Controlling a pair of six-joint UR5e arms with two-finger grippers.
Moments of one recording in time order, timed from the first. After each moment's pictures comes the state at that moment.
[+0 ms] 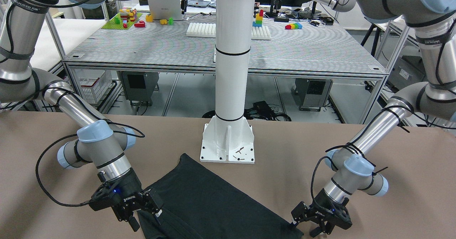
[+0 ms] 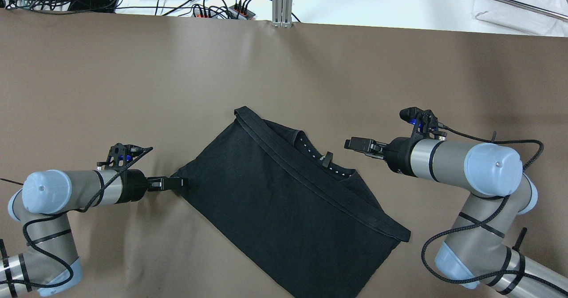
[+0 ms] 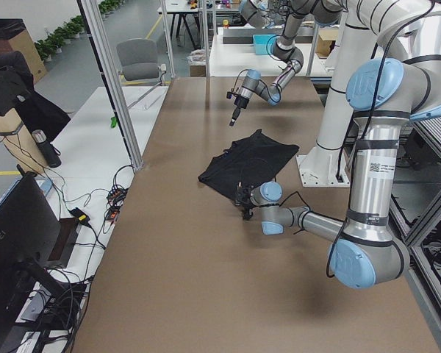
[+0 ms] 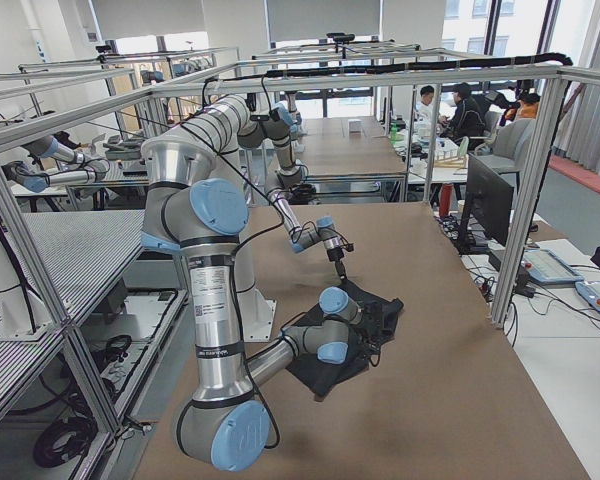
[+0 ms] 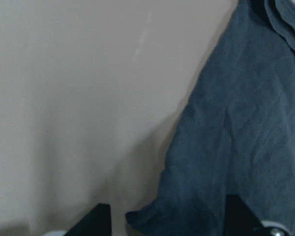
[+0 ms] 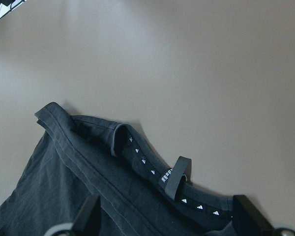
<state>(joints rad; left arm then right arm) -0.54 -1.75 -1.56 -2.76 -1.73 -1.34 0.67 -1.35 1.82 -0.70 1.75 1.44</state>
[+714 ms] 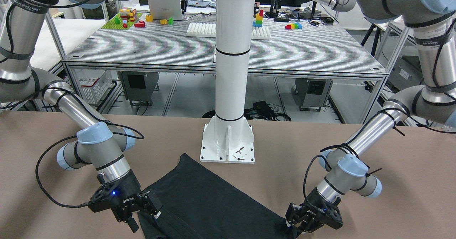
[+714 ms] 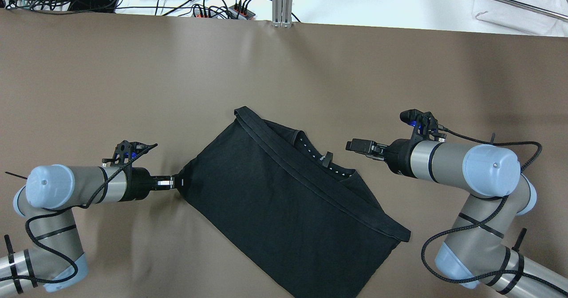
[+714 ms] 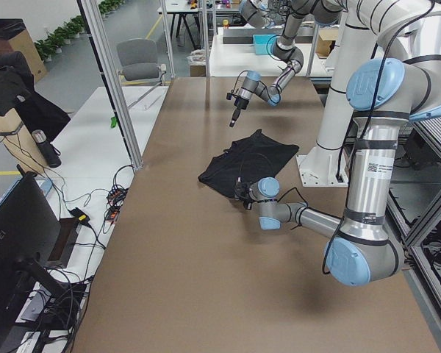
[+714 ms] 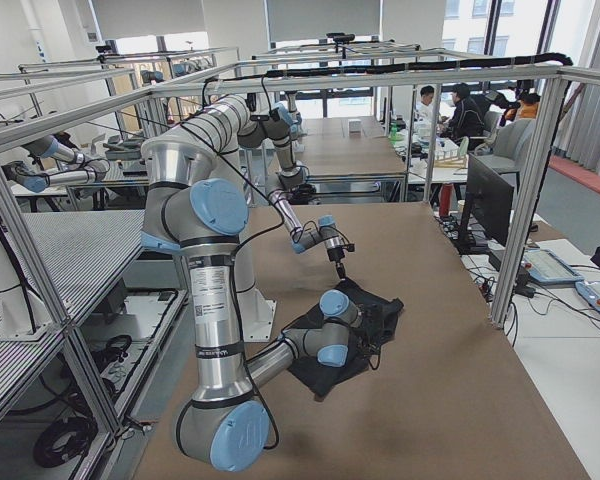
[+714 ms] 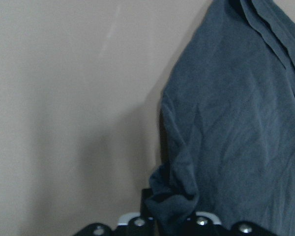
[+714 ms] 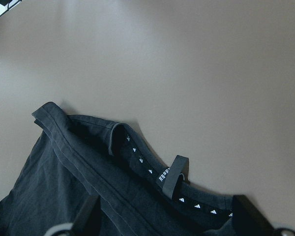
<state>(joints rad) -0.55 -1.77 -1.57 -2.76 -1.78 -1.35 0.66 -1.35 1.80 -0.69 1.75 1.45</state>
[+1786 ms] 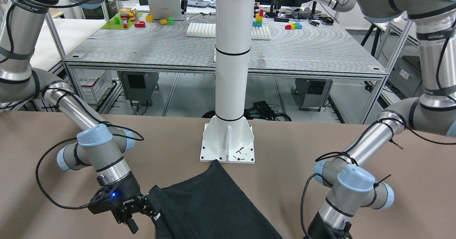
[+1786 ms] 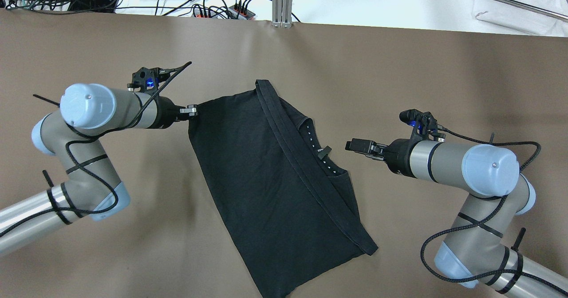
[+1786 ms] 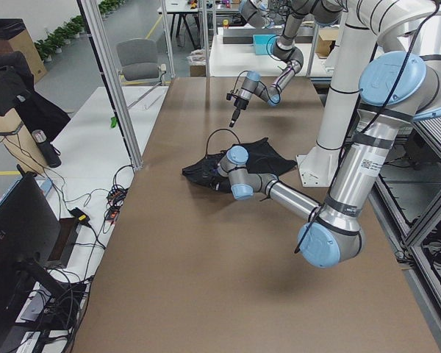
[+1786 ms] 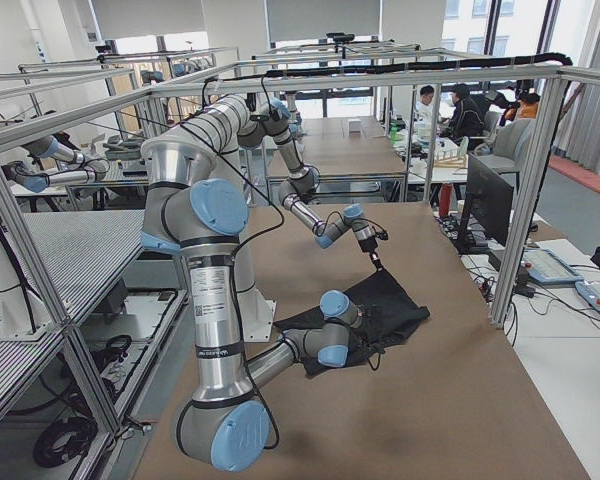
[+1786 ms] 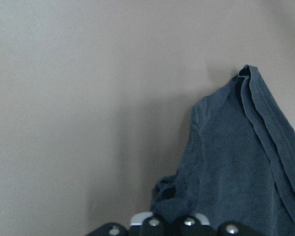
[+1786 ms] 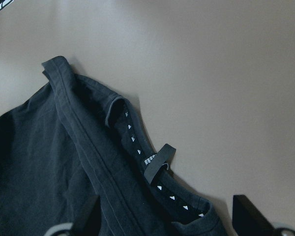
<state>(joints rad) -0.75 -2.03 -1.55 -2.34 -1.80 -1.31 0.66 -1.35 1.80 -0.69 1.75 1.45</state>
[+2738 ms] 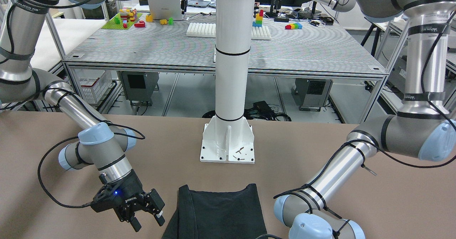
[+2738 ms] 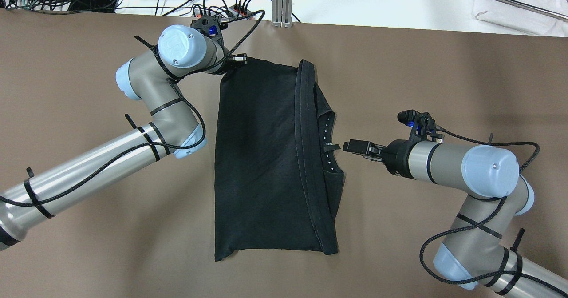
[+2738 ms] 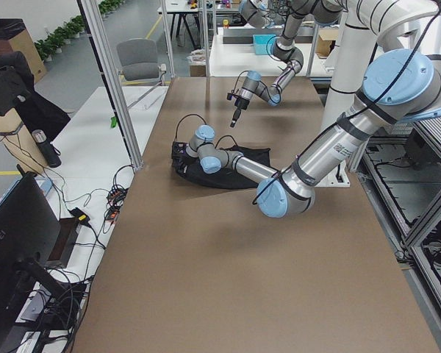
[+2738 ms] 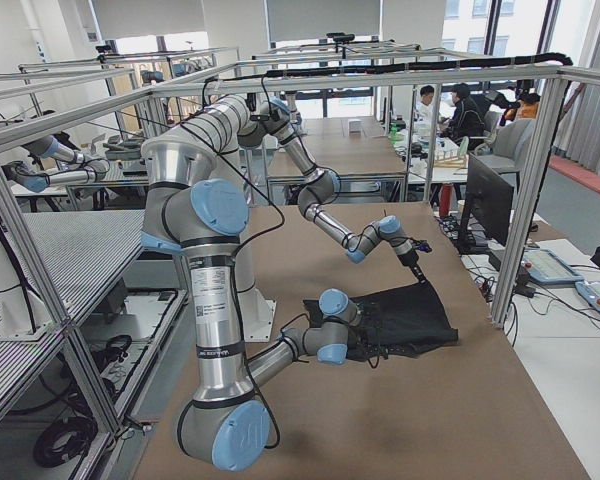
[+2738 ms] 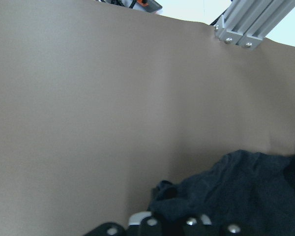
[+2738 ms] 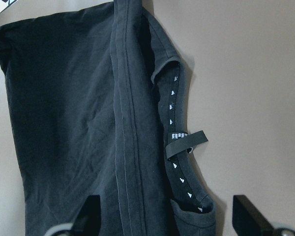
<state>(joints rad) -0.81 -2.47 -1.06 -2.26 -1.69 -1.23 0.66 -1.35 1.81 -0.68 1.76 1.45</state>
